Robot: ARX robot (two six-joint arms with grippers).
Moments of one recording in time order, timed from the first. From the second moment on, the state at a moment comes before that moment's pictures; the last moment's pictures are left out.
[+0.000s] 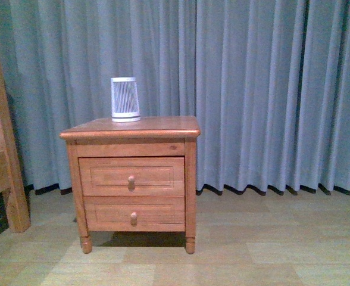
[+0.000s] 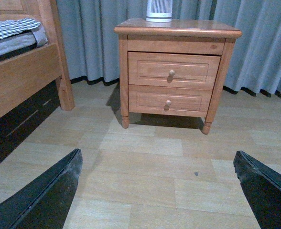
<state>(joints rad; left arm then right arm) 0.00 0.00 0.01 0.00 0.00 0.00 0.00 0.00 0.01 0.00 0.00 0.00</state>
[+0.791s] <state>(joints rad) 0.00 0.00 0.01 0.00 0.00 0.00 0.00 0.00 0.01 0.00 0.00 0.00</state>
